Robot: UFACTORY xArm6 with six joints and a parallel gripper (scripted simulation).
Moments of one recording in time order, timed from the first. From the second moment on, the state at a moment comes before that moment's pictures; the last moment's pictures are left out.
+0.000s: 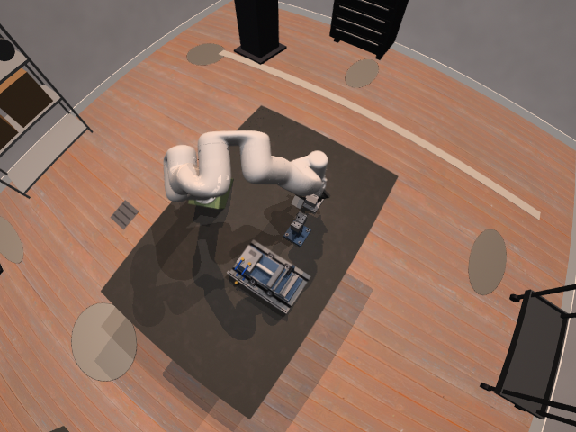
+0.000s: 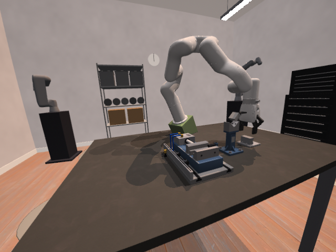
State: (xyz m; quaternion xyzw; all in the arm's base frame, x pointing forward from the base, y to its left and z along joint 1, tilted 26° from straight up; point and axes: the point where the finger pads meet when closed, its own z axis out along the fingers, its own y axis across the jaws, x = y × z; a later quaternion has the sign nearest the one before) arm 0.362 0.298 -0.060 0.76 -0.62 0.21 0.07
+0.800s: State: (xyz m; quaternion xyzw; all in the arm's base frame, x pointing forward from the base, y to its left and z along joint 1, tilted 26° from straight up) arm 0.371 0.285 -0.092 0.76 -0.62 0.21 0.07
